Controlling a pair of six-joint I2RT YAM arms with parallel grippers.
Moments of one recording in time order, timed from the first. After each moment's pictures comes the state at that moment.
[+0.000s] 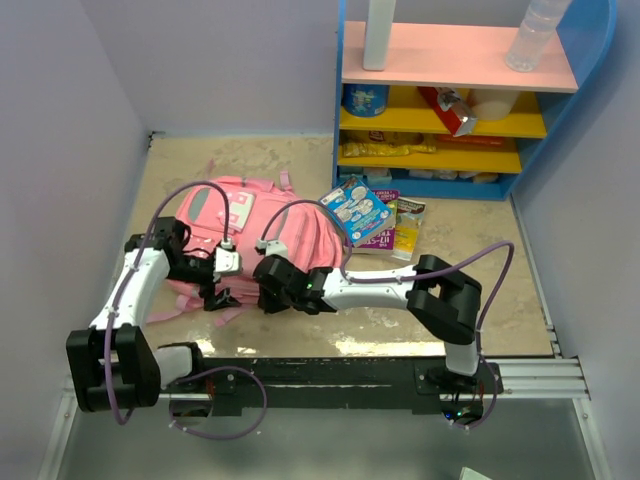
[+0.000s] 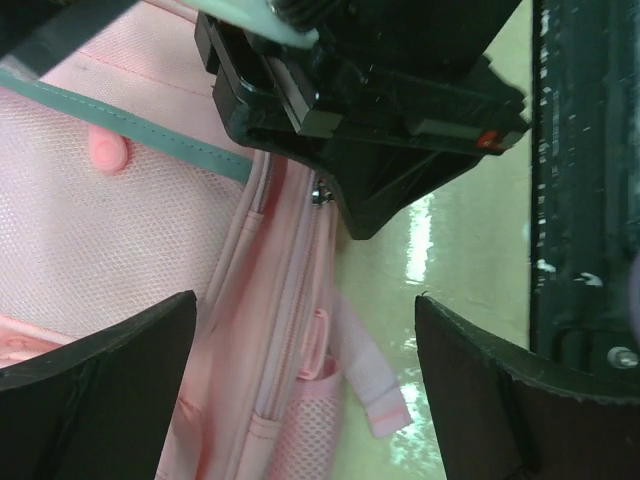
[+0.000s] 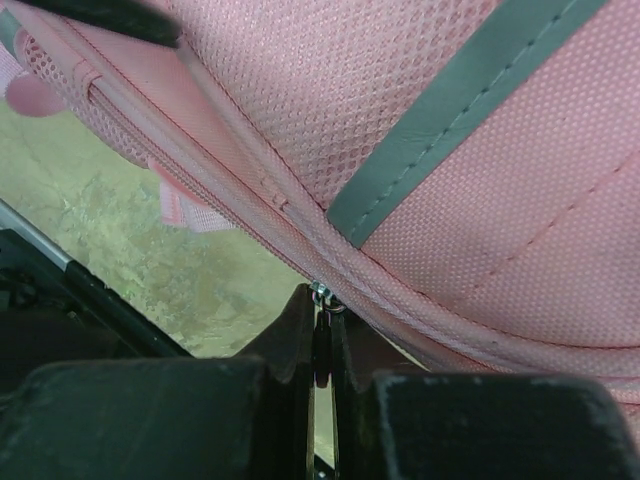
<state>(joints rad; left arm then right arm) 0.10 1.20 0.83 -1.20 0.95 1.57 1.21 1.91 1.27 -0.16 0.19 0.80</state>
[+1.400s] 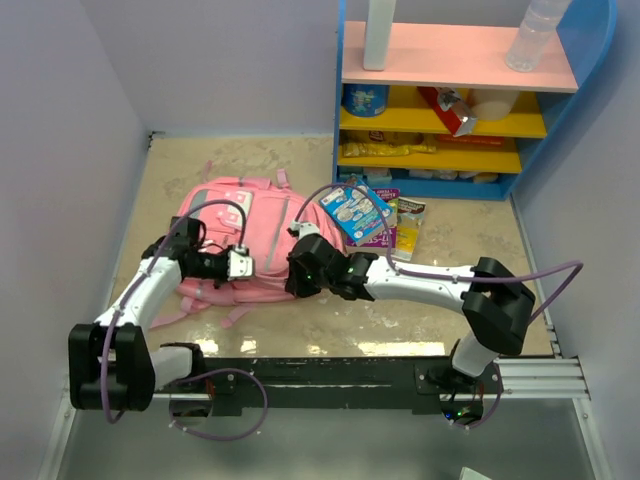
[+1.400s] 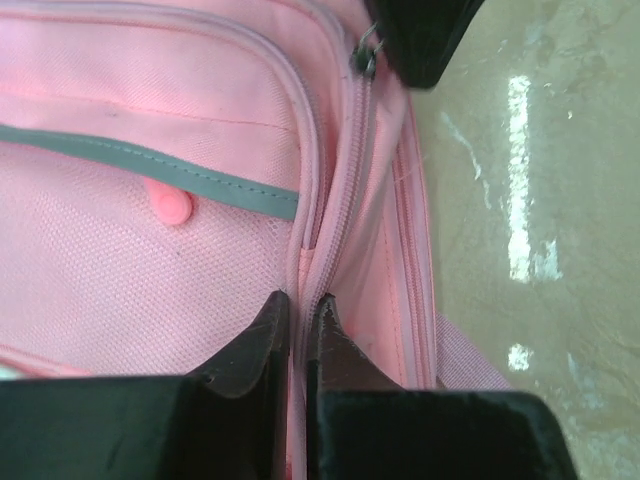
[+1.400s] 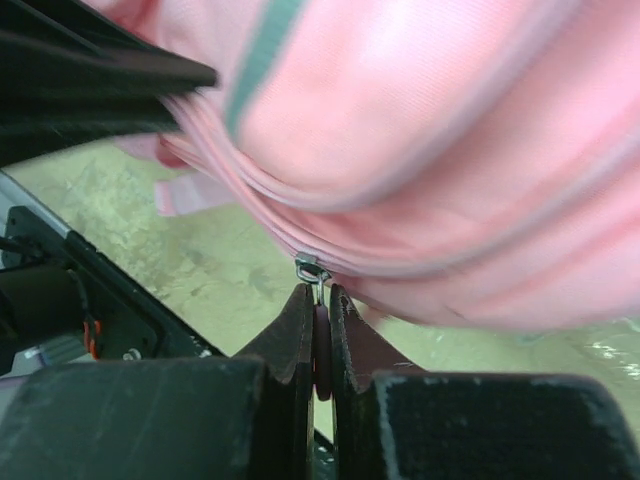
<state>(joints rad) -0.06 1.18 0.66 -0.67 0.89 1.42 1.08 1.64 1.09 -0.22 0.10 0.71</state>
